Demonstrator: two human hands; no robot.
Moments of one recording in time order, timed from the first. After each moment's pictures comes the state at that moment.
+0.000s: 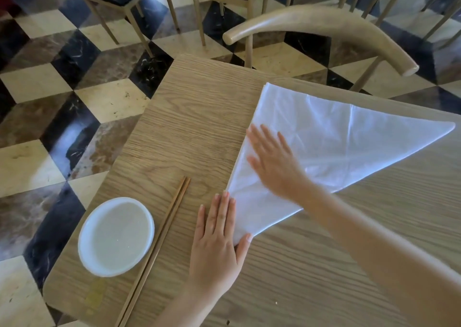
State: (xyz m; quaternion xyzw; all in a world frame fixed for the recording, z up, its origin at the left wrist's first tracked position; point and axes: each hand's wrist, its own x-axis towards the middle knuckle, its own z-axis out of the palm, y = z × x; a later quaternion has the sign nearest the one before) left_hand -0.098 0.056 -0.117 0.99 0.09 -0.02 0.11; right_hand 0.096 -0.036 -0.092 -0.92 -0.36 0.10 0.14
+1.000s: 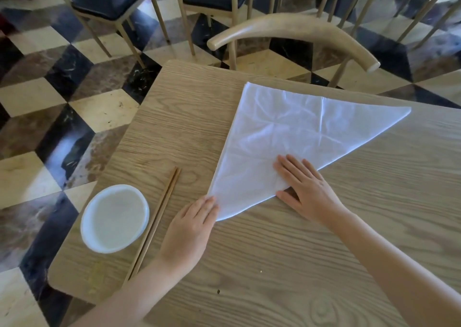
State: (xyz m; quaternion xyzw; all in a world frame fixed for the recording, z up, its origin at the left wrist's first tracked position) left_hand -0.114 0.090 -0.099 0.99 -0.09 0.05 0.06; right_hand 0.047 -0.159 -0.104 -0.93 -0.36 0.10 0.08
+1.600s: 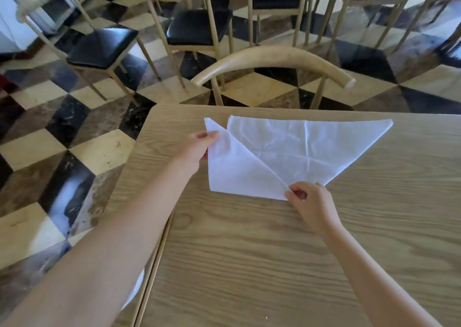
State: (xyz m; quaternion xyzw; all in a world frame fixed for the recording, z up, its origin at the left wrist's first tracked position) left_hand 0.124 0.114 -0.026 0.70 0.28 -0.08 0.65; right_hand 0.071 -0.148 -0.086 -0.93 -0.03 0.07 0.36
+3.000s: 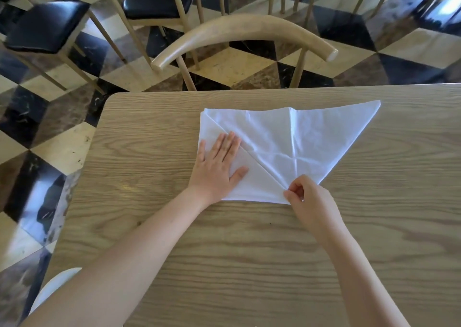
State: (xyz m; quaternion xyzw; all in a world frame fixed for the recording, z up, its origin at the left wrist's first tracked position) left_hand 0.110 0.050 -0.112 0.99 -0.11 -0.10 0.02; right_hand 0.062 -0.161 -0.071 -0.92 0.08 0.16 0.36
